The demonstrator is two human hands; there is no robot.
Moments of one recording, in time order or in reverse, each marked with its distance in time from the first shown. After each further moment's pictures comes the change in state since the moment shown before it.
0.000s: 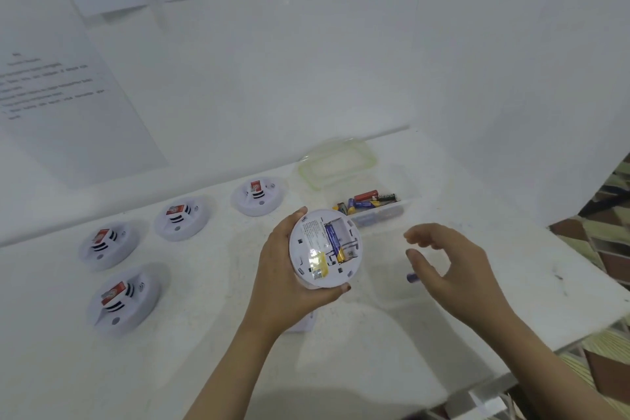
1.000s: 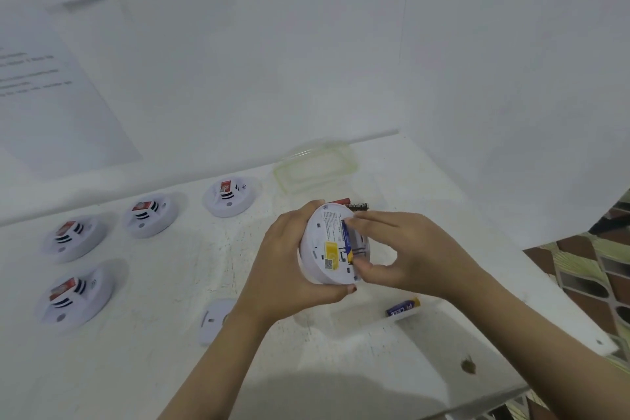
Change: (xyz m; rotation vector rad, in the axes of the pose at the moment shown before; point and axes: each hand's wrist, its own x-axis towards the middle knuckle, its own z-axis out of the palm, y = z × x) left_hand 0.039 0.050 0.056 0.162 -0.063 0.218; right_hand 0.069 0.027 -0.029 -0.189 -0.222 -0.669
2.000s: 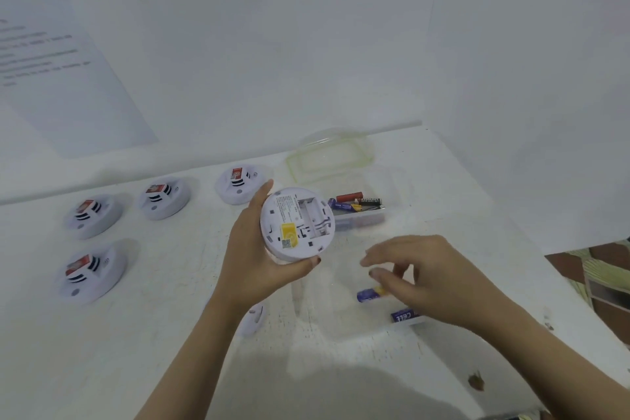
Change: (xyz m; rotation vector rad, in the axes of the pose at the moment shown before) left_hand -0.009 -0.035 -0.013 -0.080 0.145 -0.249; right_hand -0.018 0.001 -0.004 0.363 -0.230 0.264
